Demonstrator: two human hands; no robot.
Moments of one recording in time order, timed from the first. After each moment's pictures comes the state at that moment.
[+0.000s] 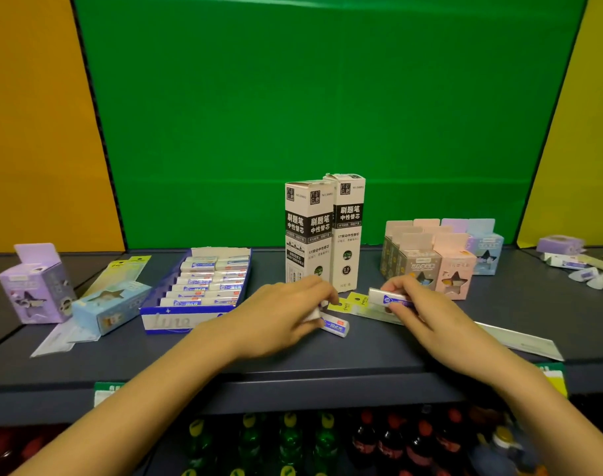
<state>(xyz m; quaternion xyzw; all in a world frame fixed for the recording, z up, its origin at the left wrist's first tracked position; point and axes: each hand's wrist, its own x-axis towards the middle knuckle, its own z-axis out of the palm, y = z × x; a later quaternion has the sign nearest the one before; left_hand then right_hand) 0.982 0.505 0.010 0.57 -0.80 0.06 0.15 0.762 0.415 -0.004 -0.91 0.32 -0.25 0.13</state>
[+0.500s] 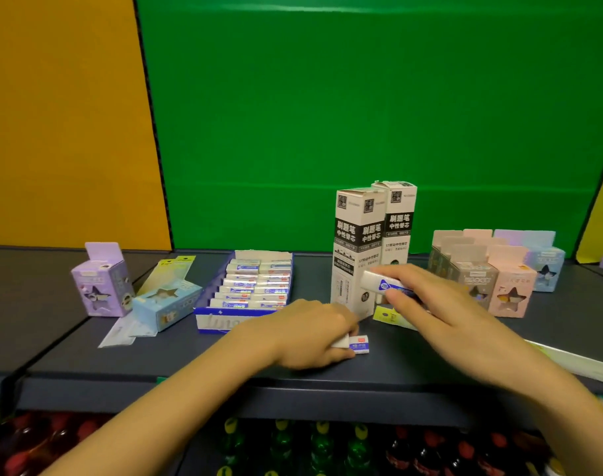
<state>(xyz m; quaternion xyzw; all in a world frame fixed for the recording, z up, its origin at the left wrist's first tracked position) 0.995 0.517 0.017 0.60 -0.80 0.06 -0.02 0.814 0.461 0.037 -0.92 0.20 -0.30 0.14</state>
